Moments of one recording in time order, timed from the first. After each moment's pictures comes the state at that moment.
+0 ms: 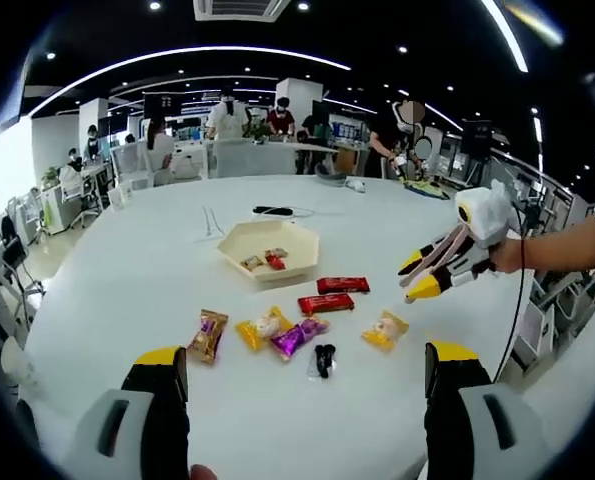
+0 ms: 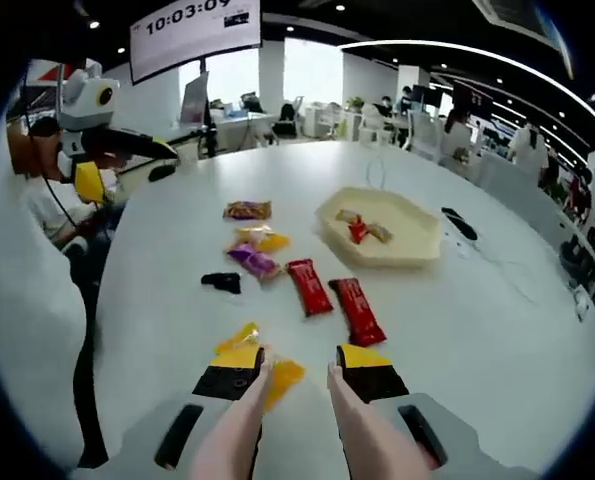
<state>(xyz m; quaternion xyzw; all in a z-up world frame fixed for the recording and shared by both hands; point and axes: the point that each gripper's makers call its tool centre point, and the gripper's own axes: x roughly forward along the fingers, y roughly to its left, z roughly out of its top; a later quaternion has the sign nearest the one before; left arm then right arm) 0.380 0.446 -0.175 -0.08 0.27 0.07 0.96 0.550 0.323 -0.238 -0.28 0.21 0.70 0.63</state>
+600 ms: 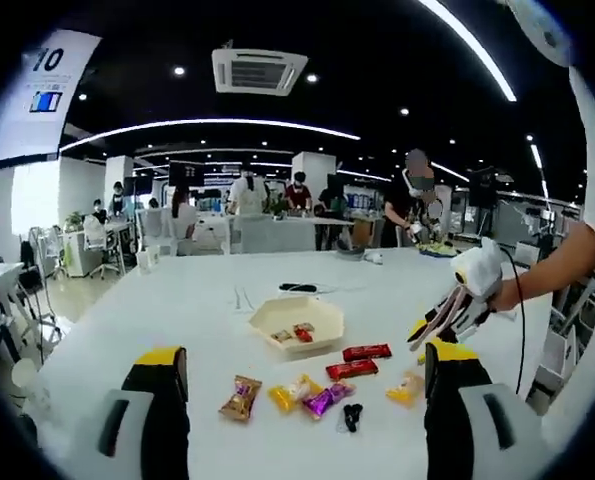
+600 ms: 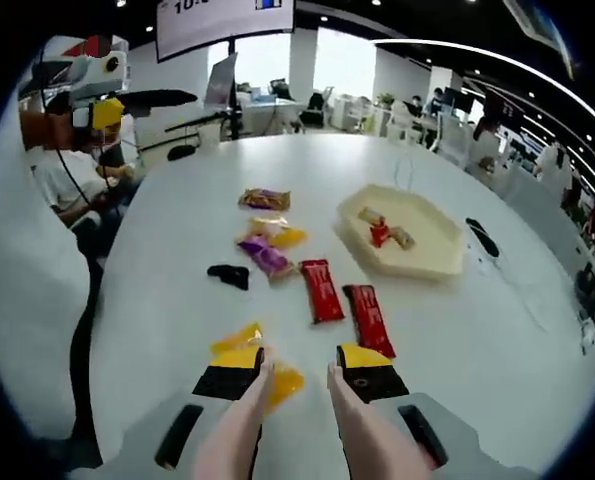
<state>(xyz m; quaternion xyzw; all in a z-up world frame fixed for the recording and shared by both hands) 0.374 0.469 -0.136 -0.05 0.16 0.09 0.98 0.544 0.337 -0.245 -0.31 0.21 0.72 0.58</state>
